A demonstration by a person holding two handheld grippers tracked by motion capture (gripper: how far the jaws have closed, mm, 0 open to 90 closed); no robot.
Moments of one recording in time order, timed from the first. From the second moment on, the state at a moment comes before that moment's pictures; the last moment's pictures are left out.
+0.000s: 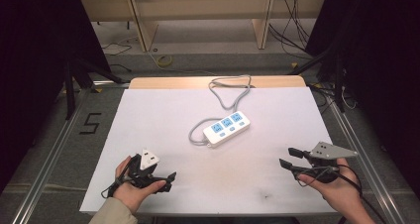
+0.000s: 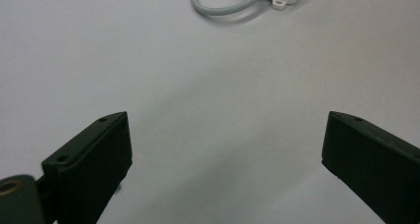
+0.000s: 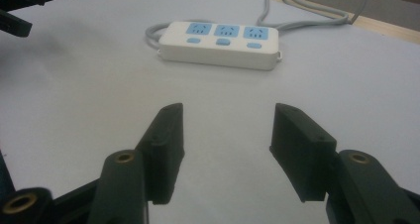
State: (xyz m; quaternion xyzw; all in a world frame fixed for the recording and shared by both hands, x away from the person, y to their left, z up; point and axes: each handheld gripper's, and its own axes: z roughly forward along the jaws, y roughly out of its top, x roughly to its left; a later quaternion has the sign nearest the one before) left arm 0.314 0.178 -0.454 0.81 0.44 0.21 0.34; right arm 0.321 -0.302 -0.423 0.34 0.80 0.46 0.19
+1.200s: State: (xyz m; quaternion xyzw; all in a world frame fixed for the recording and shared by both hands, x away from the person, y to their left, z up) left arm 0.316 0.174 -0.452 0.80 0.43 0.23 0.34; right arm 0.357 -0.264 -0.403 0.33 0.81 0.44 0.21
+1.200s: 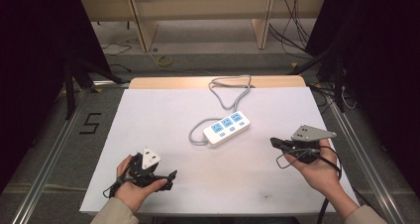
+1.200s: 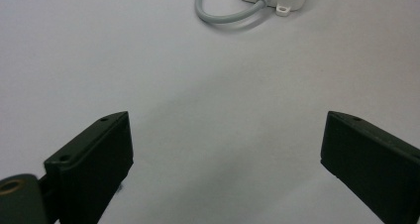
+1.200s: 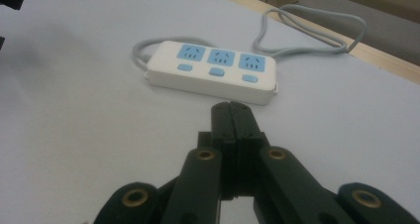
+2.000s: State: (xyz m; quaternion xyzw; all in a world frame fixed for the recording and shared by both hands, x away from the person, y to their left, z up) left arm 0.316 0.174 -0.452 0.80 0.43 0.23 0.34; right arm 0.377 -0.245 -0.401 0.33 0.82 0.43 0.20
